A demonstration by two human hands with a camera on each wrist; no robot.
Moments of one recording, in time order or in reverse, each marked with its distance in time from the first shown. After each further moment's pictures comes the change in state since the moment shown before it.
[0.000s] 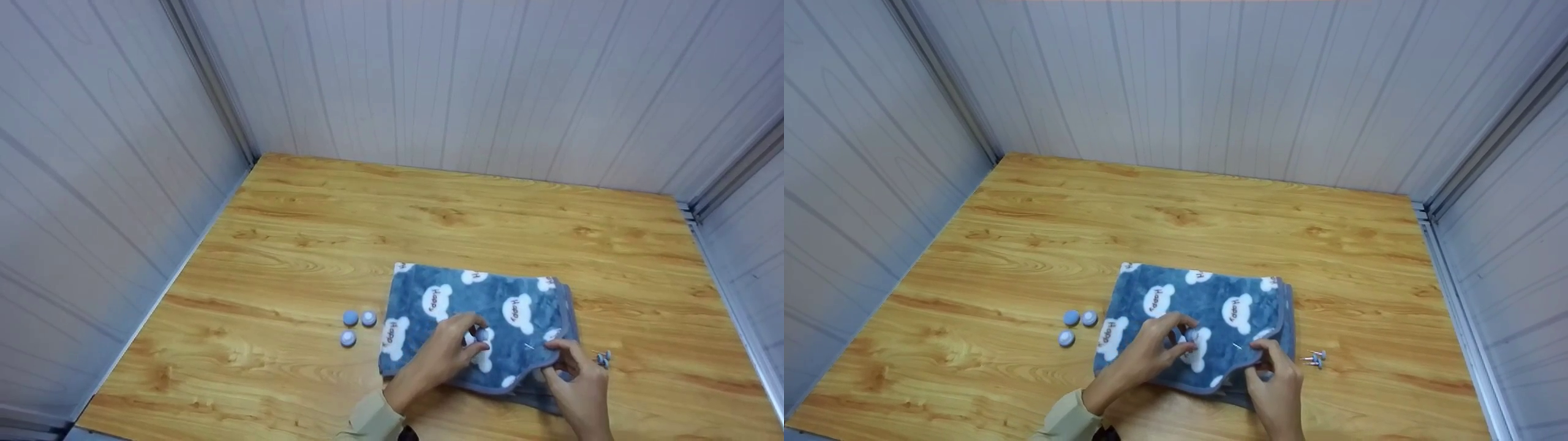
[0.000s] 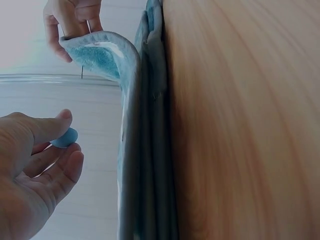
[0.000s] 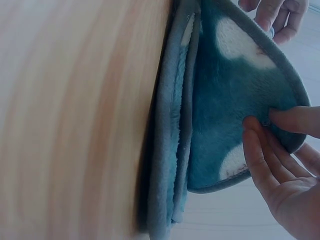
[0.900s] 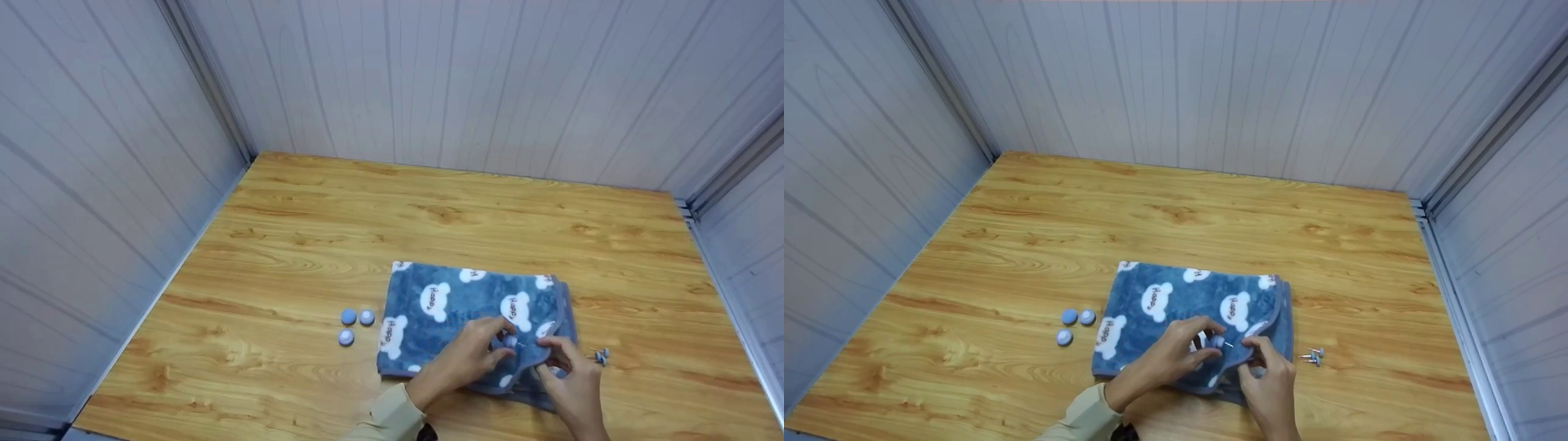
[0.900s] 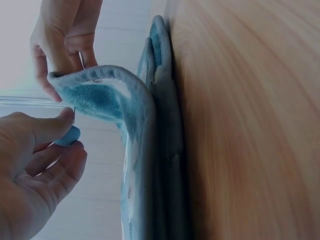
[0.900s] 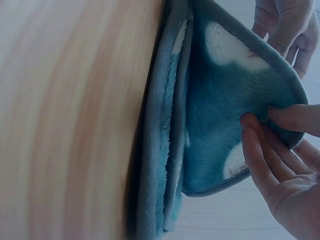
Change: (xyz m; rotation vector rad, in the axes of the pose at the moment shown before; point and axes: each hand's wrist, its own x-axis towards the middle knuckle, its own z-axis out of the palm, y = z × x) left_hand 0.021 0.016 0.025 0.040 -0.075 0.107; right_hand 0.001 -0.002 0.004 0.093 -0.009 -0.114
